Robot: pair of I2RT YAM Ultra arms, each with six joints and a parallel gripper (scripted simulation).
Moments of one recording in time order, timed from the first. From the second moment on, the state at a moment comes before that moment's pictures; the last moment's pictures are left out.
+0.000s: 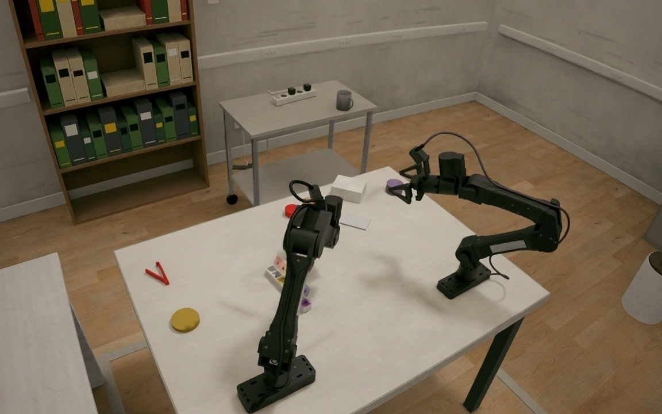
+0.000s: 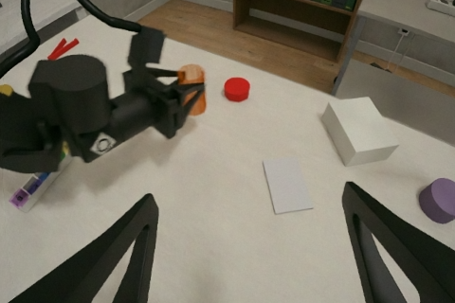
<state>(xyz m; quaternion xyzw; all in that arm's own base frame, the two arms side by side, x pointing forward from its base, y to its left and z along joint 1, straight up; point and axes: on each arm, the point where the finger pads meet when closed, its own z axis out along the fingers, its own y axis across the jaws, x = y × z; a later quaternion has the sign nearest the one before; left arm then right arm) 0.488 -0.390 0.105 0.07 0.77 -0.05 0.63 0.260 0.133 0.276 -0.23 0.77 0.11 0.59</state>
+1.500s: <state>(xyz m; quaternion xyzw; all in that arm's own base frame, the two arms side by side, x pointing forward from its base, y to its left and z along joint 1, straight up) 0.517 -0.429 0.078 0.24 0.74 -0.20 0.60 0.260 0.133 0.276 -0.23 0.77 0.11 0.59</state>
